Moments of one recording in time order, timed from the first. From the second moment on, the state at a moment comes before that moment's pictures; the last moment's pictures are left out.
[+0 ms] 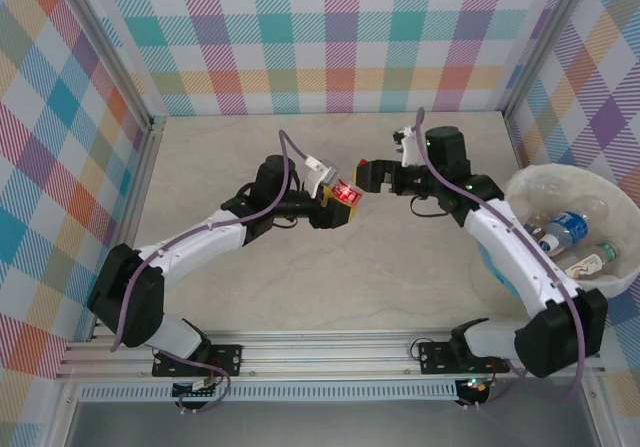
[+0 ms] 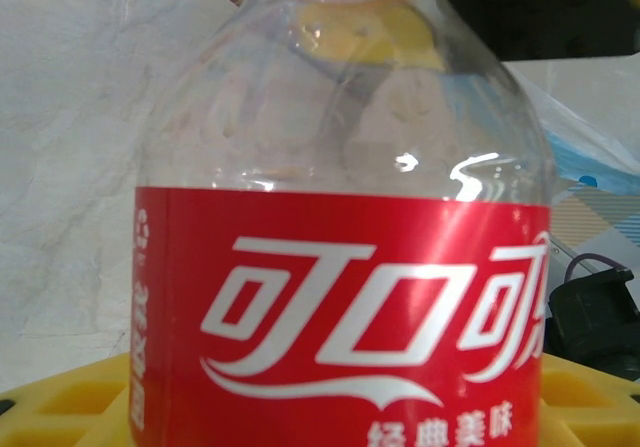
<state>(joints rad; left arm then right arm) -0.65 1.49 1.03 0.03 0.63 -0.23 0.38 1.30 1.18 -0.47 -0.57 0.44</state>
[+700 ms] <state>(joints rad) -0.66 1.49 1.03 0.04 0.61 -0.24 0.39 1.31 1.13 -0.21 -0.57 0.66</state>
